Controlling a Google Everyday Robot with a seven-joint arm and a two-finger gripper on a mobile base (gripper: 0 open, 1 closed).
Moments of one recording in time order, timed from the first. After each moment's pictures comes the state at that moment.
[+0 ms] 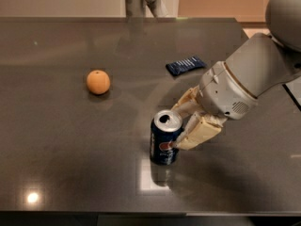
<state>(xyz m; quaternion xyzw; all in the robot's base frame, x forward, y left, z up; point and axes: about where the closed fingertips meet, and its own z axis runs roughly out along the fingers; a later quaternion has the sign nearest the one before) 0.393 -0.064 0.897 -0.71 0.64 0.21 0.22</state>
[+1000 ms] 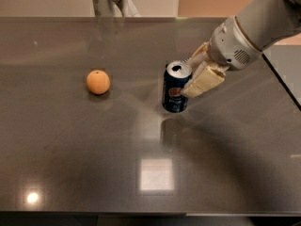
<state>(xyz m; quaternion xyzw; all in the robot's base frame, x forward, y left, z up) 0.502 -0.097 0.937 -0.65 0.70 0.16 0.27</state>
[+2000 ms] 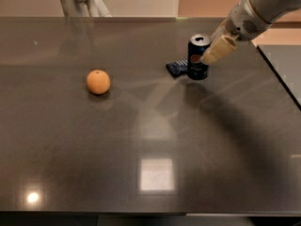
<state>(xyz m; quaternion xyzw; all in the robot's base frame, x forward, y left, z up) 0.625 -0.171 0.941 -0.55 0.78 0.10 0.28</state>
